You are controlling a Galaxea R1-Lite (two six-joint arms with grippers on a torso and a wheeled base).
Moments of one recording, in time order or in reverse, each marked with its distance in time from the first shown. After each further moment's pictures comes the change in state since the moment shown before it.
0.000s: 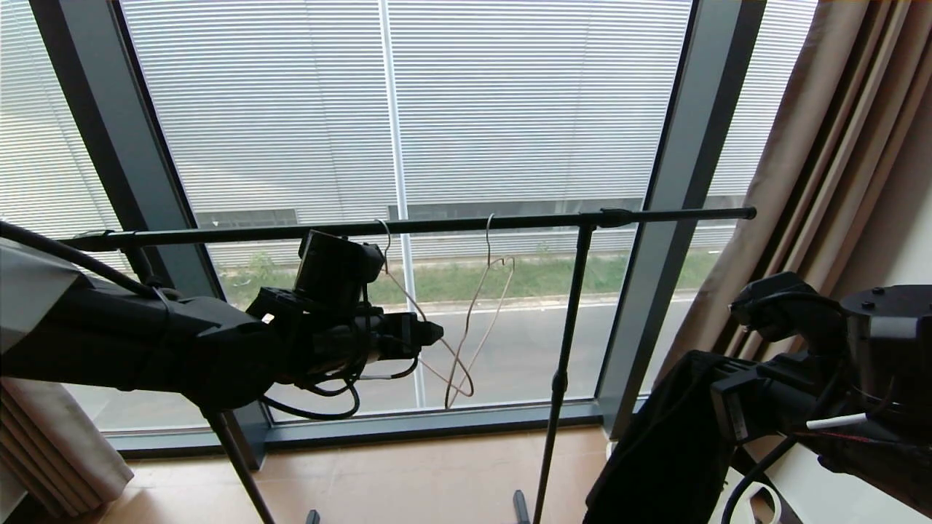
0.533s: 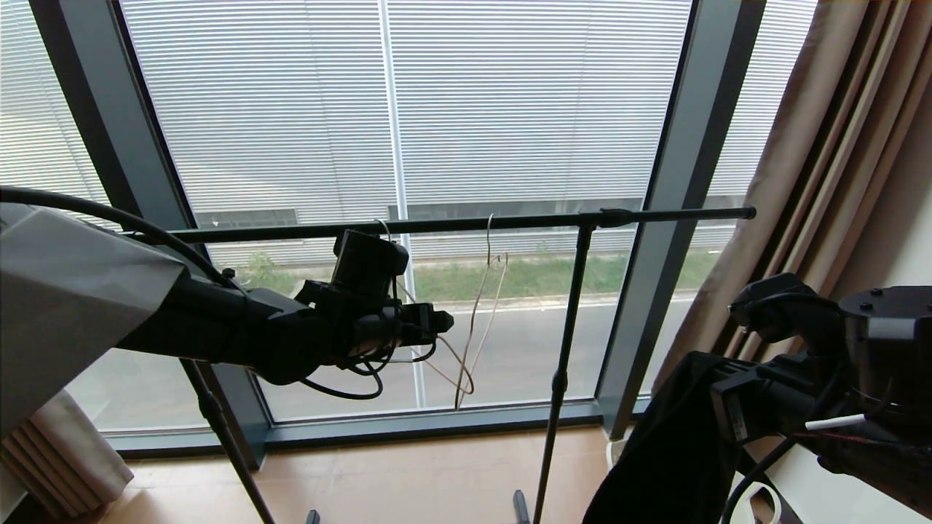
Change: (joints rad) left arm 0.001 0.139 -0.143 0.002 0.036 -0.014; right arm 0.000 0.003 0.002 0.000 0.000 0.001
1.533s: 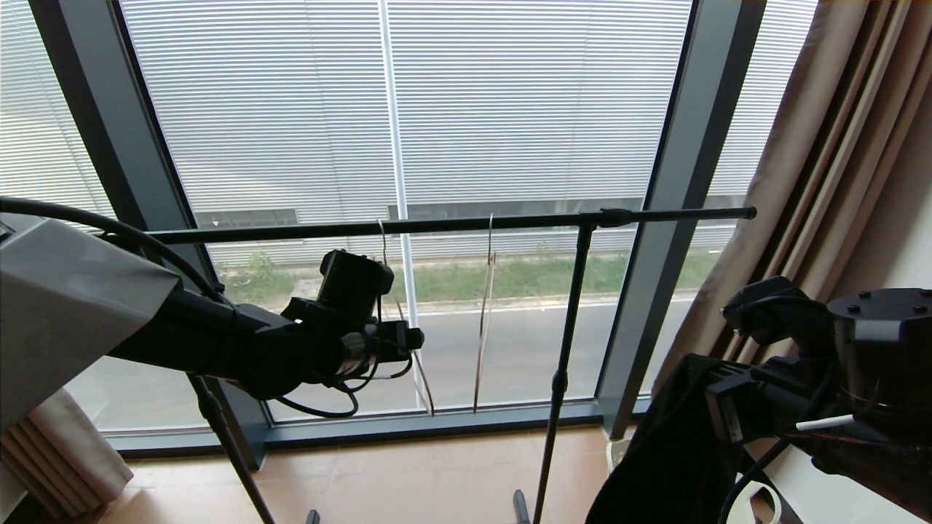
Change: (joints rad) left arm 0.036 -0.016 0.096 0.002 0.115 -0.004; right arm 0.000 0.016 0.001 -0.002 0.000 0.002
